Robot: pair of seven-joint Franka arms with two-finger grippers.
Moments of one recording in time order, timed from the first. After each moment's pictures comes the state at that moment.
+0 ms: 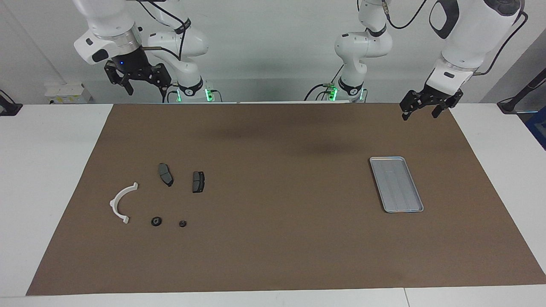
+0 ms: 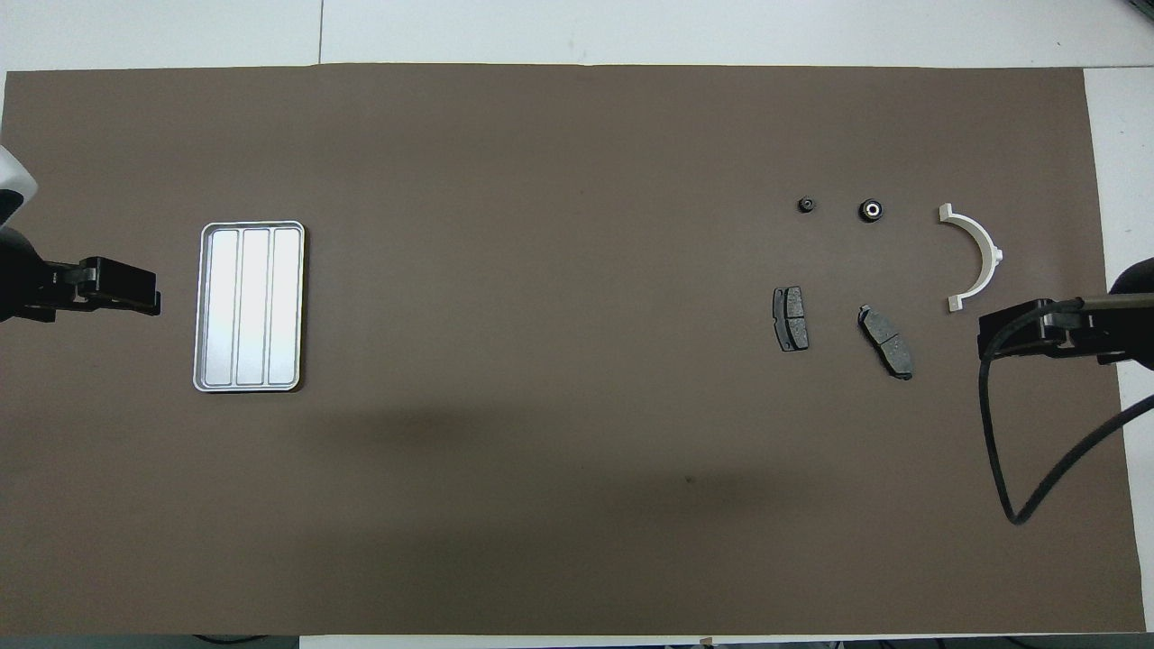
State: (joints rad) left arm -0.03 -0.06 -0.04 -1.68 0.02 1.60 -0.06; right arm 0.08 -0.12 0.00 -1.63 -0.03 1.41 0.15
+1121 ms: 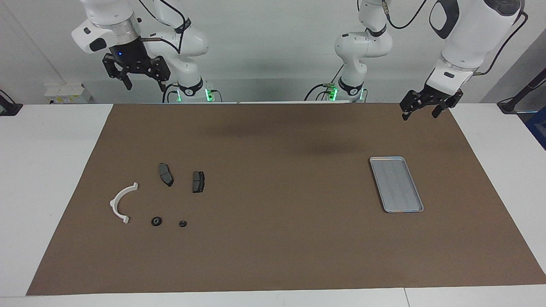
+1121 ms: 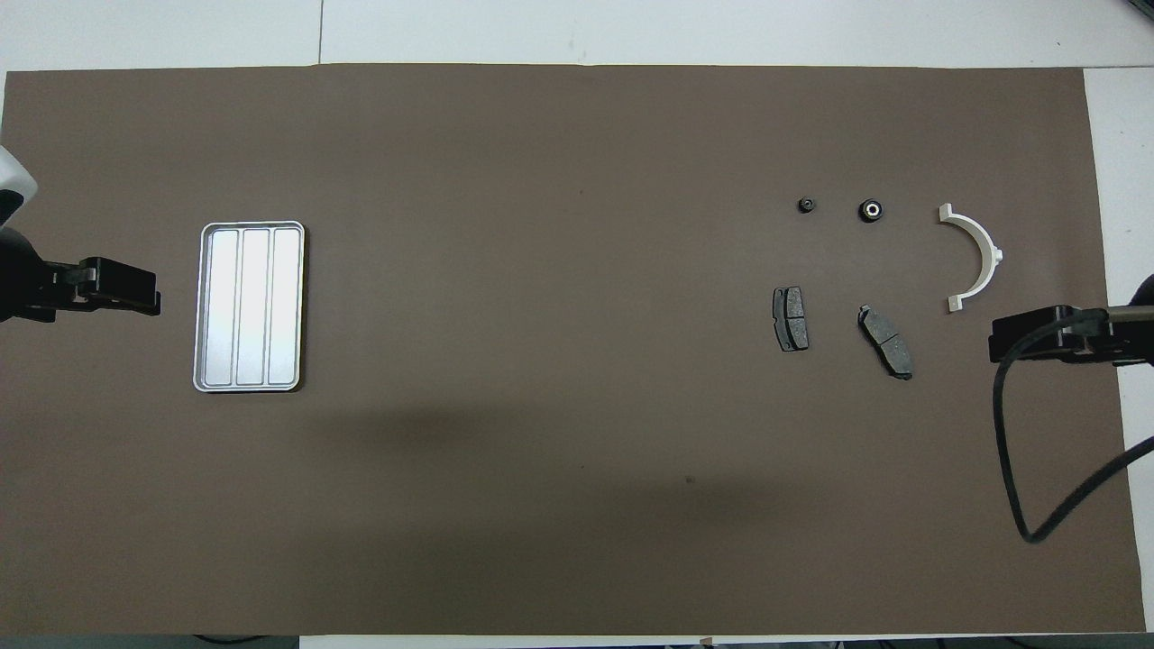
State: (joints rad) left arm -0.03 -0.06 -0.04 -1.68 0.02 1.60 -0.06; right arm 0.08 -0.15 0.00 -1.64 -0.03 1.46 0.15
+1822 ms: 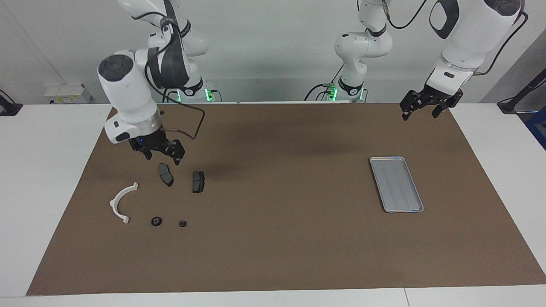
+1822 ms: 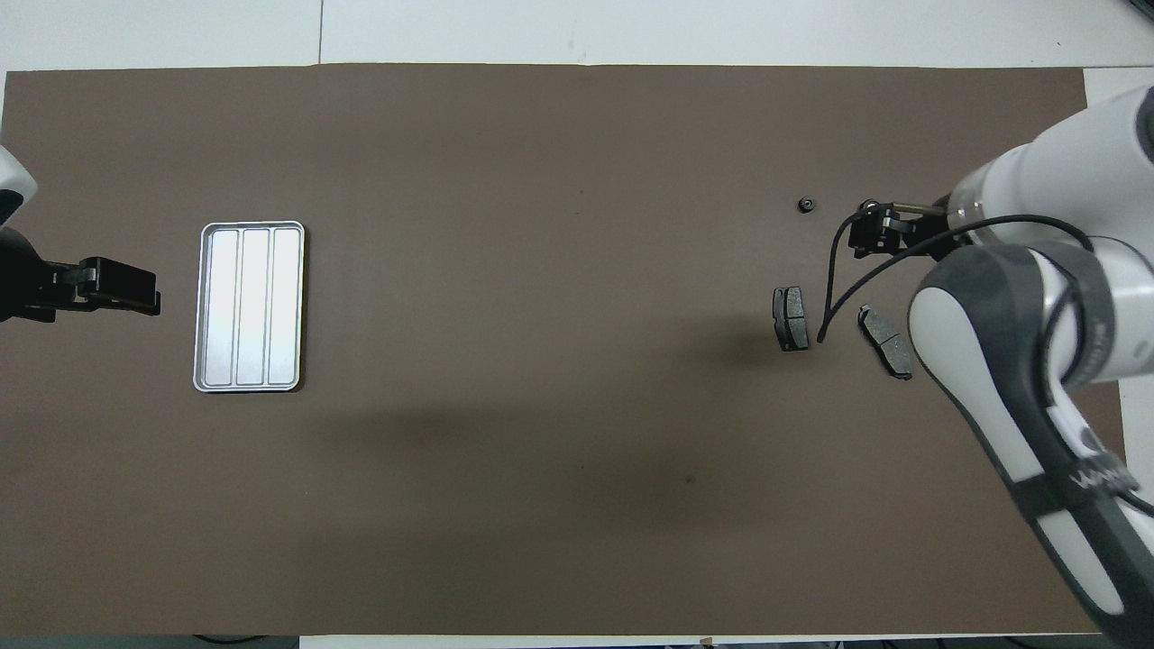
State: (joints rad) left arm -0.03 -0.06 -0.04 -1.68 0.02 1.60 -0.06; right arm 0.08 0.19 0.00 -1.81 -0.03 2.03 0.37
